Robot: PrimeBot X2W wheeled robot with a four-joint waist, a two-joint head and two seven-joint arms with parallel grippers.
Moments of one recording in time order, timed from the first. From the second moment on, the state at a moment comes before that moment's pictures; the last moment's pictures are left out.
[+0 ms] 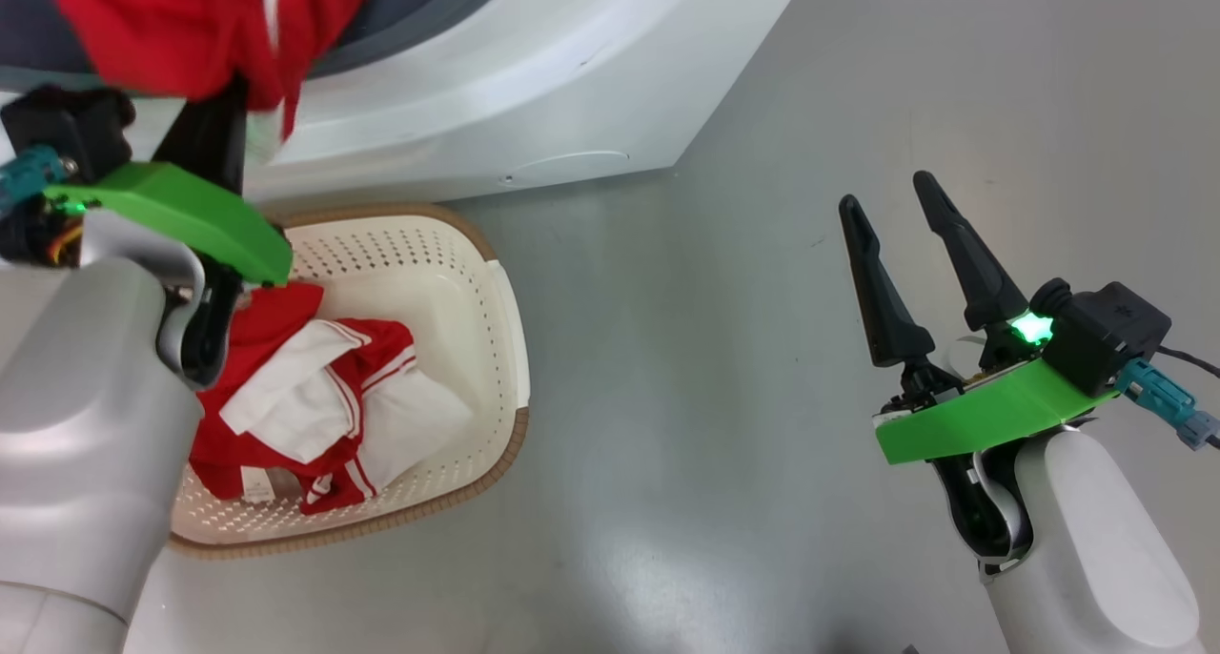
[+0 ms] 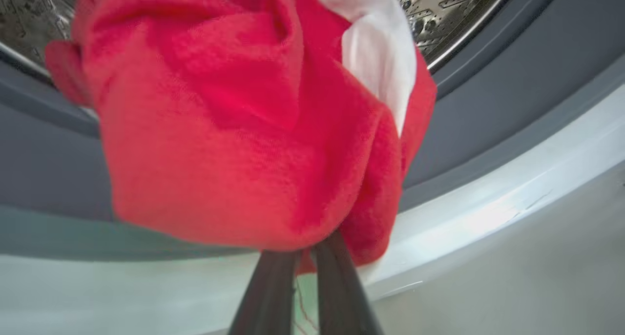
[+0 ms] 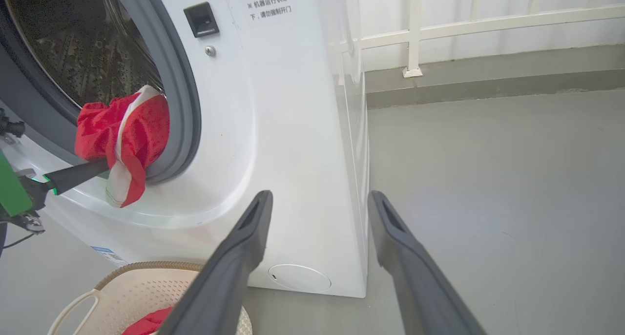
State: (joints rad) left arm -1.01 0.27 -0.58 0.86 -0.71 -0.13 -0.25; right arm -0.42 -0.14 0.16 0.13 0.37 0.13 -0.26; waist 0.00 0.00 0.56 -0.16
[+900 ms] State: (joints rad) left arm -1.40 0.34 -0.52 1.03 -0.74 -0.08 0.00; right arm -0.42 -0.09 0.18 0.11 0.37 0.13 -0.26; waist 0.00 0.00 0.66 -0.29
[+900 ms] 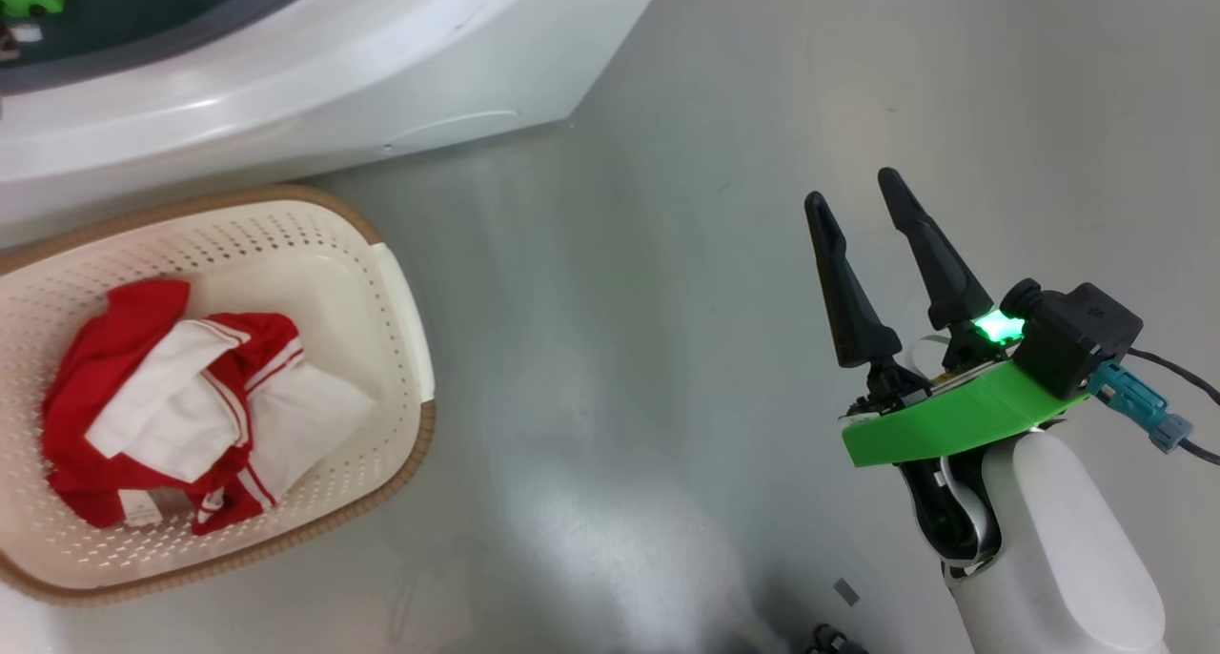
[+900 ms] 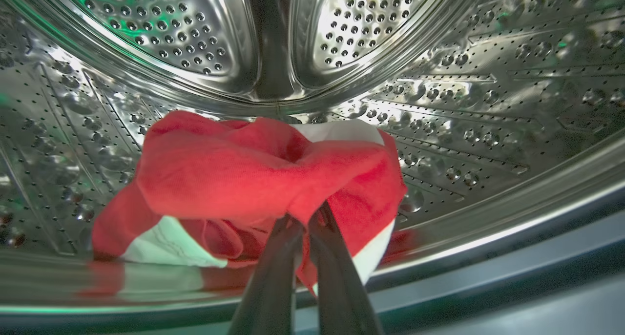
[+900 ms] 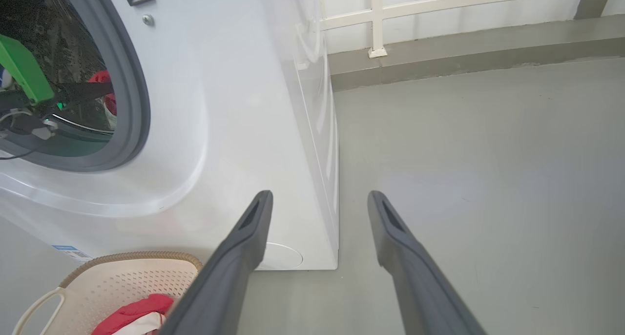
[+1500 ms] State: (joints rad) left arm -1.45 0.27 -0.59 1.18 -0.70 -0.11 -0.13; right arm -0.44 -0.09 0.18 0.12 0.37 0.13 -0.26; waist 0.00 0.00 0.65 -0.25
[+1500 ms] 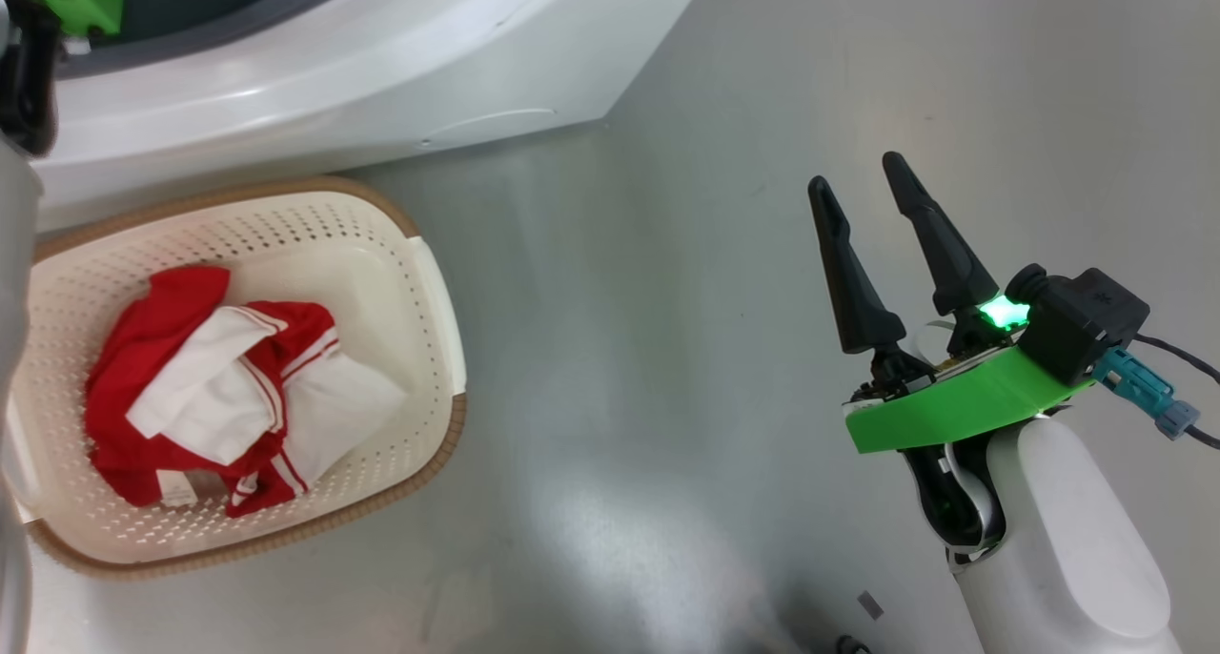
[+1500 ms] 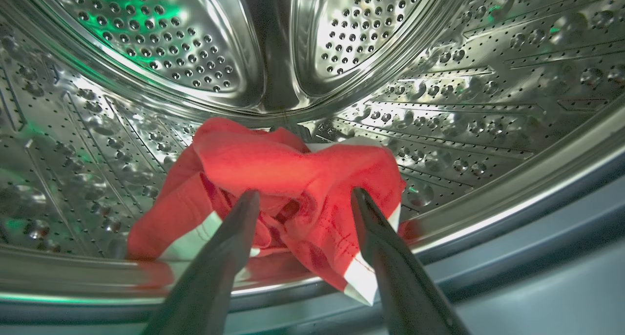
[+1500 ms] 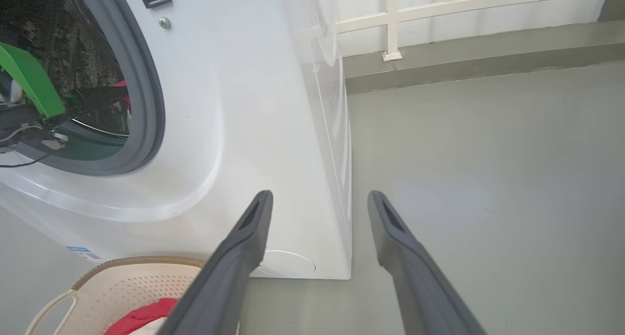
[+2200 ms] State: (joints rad) left arm -1.18 0.27 -0.57 0.98 -0.74 -0.13 -0.25; right arm -0.40 -0.13 0.15 0.13 0.37 0.13 -0.26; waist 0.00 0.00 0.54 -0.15
